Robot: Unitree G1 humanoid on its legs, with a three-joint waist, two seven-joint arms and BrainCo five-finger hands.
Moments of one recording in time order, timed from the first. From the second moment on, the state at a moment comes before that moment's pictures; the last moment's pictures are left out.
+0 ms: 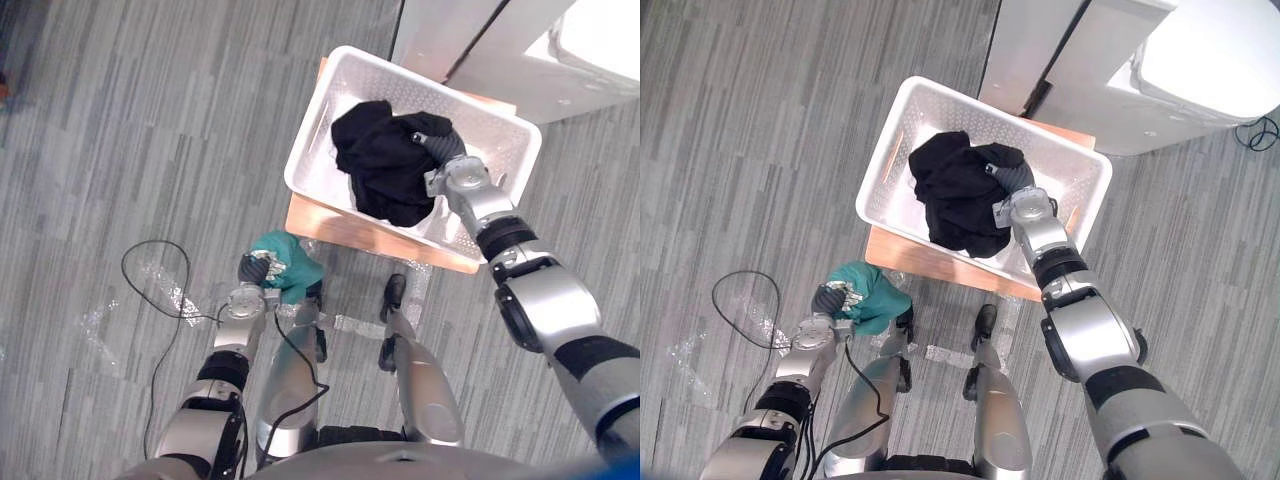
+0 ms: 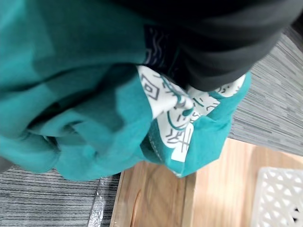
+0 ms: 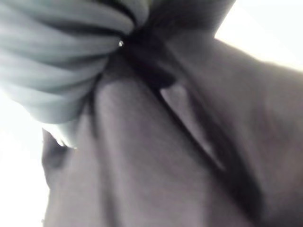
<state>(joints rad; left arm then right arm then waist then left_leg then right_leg) -0.32 0.18 0.01 0.70 -0.13 0.02 0.25 -1.08 -0.28 0.25 1.02 0.24 0.12 -0.19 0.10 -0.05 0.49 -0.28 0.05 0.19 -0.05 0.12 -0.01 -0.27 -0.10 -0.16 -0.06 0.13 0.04</state>
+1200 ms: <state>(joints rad) 0.18 0.11 0.01 0.81 -0.07 -0.01 0.26 0.02 -0.22 -0.19 0.48 0.34 0.09 -0.30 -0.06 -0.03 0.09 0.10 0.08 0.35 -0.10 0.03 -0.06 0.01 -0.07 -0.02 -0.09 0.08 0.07</state>
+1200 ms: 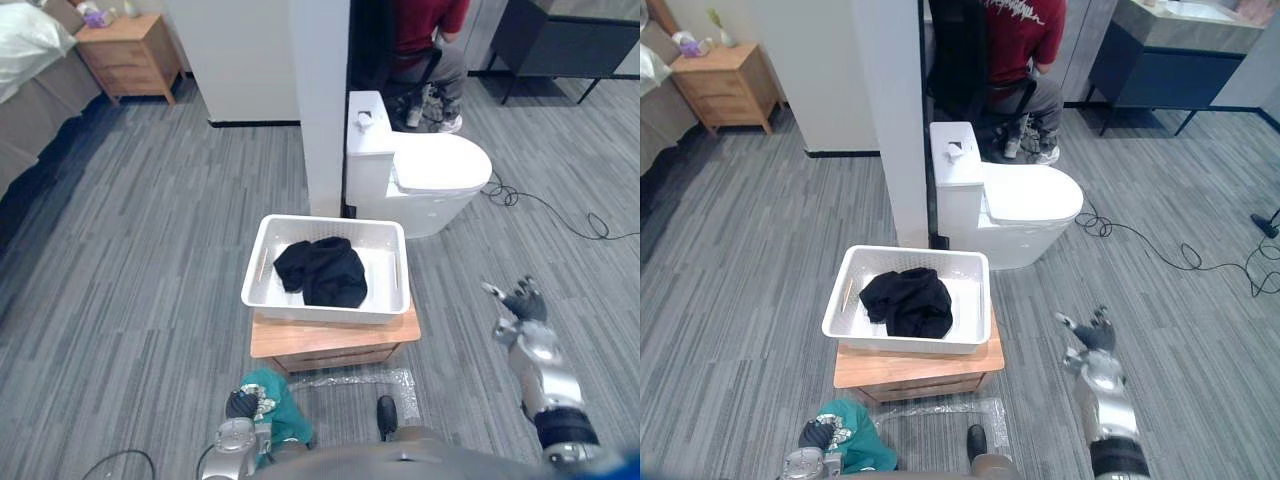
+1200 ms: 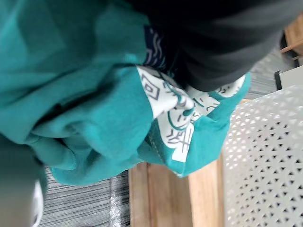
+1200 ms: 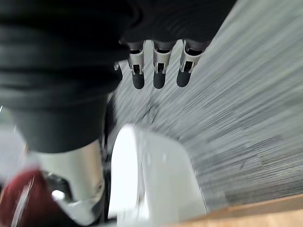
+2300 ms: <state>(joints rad) 0.12 0.26 0.75 0.20 -0.73 -0.59 0.18 0.18 0.00 -0.29 0.98 0.05 -0.06 0.11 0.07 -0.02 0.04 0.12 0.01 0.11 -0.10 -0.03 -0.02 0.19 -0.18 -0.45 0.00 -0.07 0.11</state>
